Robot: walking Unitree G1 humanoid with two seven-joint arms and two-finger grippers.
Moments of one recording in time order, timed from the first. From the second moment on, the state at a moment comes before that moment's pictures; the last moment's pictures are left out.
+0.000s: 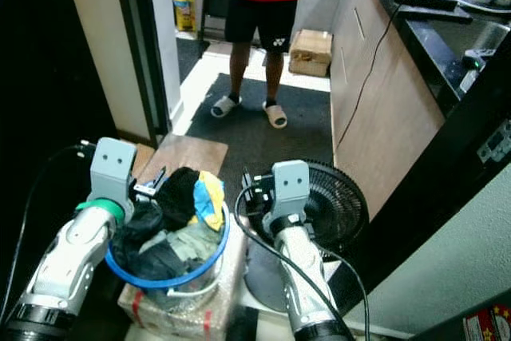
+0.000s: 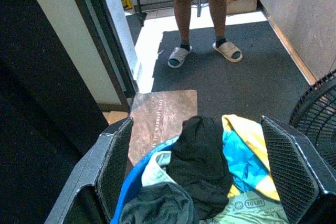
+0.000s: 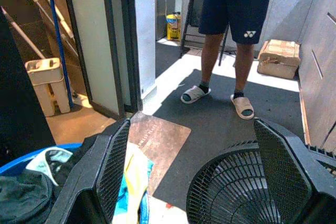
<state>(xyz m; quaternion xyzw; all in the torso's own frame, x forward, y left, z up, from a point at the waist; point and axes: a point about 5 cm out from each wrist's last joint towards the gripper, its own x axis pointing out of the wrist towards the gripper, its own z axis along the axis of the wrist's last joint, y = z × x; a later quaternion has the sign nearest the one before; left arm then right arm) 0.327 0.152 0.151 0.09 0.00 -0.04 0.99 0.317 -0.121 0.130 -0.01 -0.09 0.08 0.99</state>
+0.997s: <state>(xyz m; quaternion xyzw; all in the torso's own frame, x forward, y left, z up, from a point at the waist) 0.327 0.149 0.148 0.09 0.01 -0.04 0.99 0.323 -0.124 0.148 -0.02 -0.12 0.09 0.99</state>
